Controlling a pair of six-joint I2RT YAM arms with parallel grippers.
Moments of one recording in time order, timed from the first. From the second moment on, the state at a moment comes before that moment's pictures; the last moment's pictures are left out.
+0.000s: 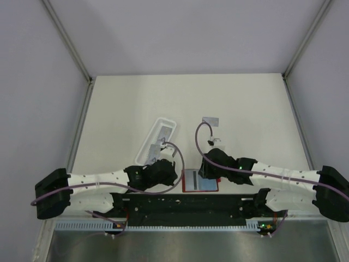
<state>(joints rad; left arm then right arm) -1.18 1.13 0.47 -0.13 -0.27 -0.76 1.06 1.12 0.57 -0.32 0.21 0.91</state>
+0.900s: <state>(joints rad) -0.85 0.71 0.57 -0.42 -0.37 -0.64 0.92 0.90 0.55 -0.42 0.27 0.83</state>
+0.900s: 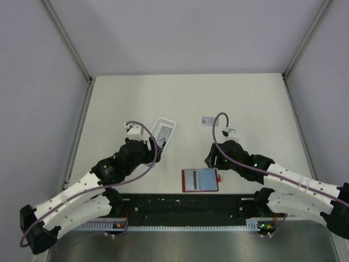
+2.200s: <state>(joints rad) -0.51 0.74 0.62 -0.43 -0.09 -0.52 0.40 1.66 1.23 -0.42 0.09 0.54</state>
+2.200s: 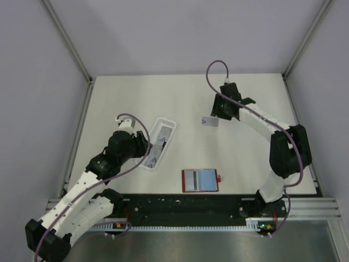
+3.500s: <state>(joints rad) -0.51 0.70 0.58 -0.43 0.06 -0.55 0.35 2.16 1.65 -0.60 0.17 0.45</state>
